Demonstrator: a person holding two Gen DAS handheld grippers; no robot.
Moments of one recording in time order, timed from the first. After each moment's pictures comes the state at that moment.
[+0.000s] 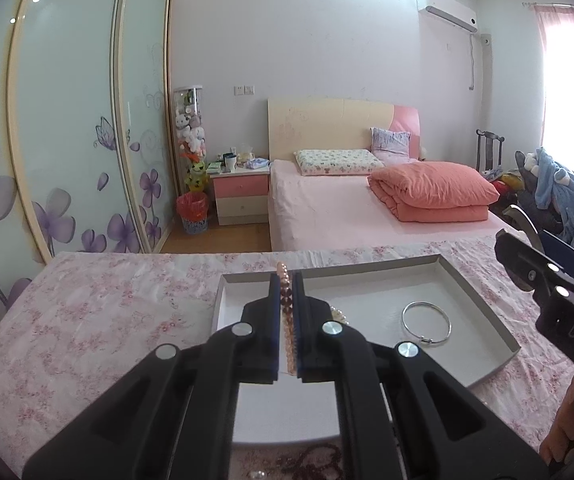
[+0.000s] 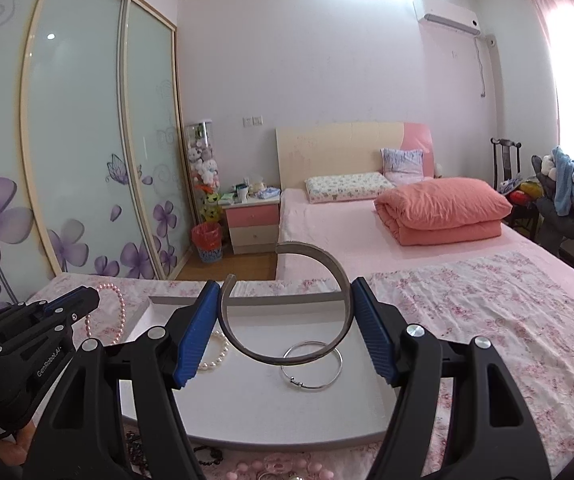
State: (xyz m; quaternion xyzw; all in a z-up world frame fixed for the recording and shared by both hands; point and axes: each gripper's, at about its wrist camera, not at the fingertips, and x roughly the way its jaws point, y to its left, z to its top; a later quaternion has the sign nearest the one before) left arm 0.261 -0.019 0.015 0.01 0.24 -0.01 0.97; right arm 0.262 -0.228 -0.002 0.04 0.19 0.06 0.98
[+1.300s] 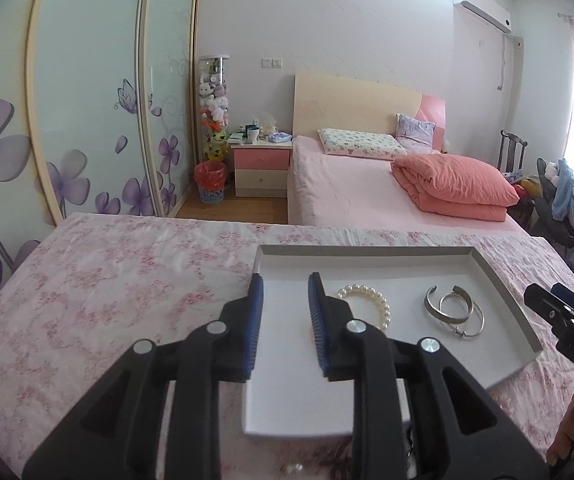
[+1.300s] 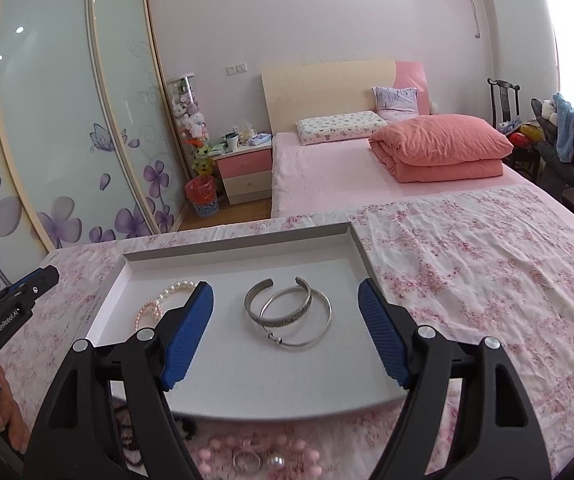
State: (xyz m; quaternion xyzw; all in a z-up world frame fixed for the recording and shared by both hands) left arm 0.263 0.025 0.002 -0.03 0.28 0.03 0.96; right arm 0.272 -0.242 -0.027 0.07 0.28 0.06 0.96
